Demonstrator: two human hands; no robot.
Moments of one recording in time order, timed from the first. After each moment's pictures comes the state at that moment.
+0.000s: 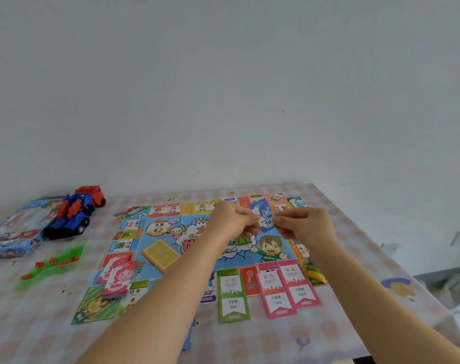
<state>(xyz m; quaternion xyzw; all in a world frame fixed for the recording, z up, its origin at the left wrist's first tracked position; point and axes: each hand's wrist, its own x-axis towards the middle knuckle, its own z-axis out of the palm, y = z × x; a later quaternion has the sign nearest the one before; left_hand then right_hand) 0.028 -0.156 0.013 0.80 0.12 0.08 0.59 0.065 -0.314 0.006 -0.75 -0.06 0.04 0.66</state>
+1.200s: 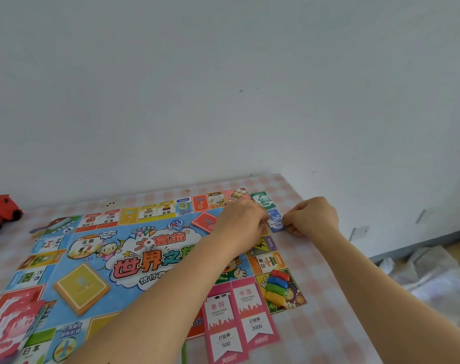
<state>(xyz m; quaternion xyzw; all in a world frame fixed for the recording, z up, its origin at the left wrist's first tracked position) 0.130 -0.226 -0.023 0.98 -0.13 0.11 0.10 0.167 -0.375 -0.011 -0.88 0.08 0.02 0.46</state>
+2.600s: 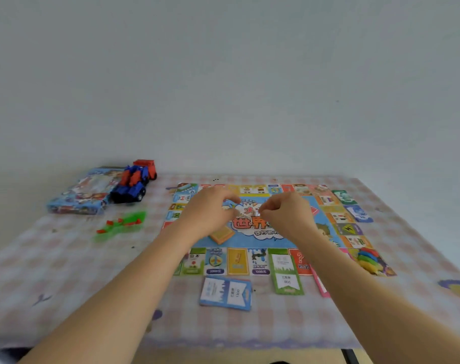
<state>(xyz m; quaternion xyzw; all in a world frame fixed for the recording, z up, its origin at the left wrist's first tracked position) -0.057 -0.056 0.018 0.96 0.09 0.14 0.22 0.019 -0.210 0.012 -0.90 -0.21 0.00 0.37</state>
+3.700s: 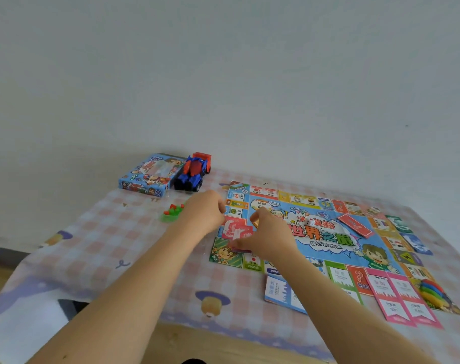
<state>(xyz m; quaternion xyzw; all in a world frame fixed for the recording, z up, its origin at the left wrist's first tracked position) -0.128 0.033 0.001 0.93 0.27 0.11 0.22 -0.066 -0.098 -0.006 -0.93 -0.28 0.09 0.21</state>
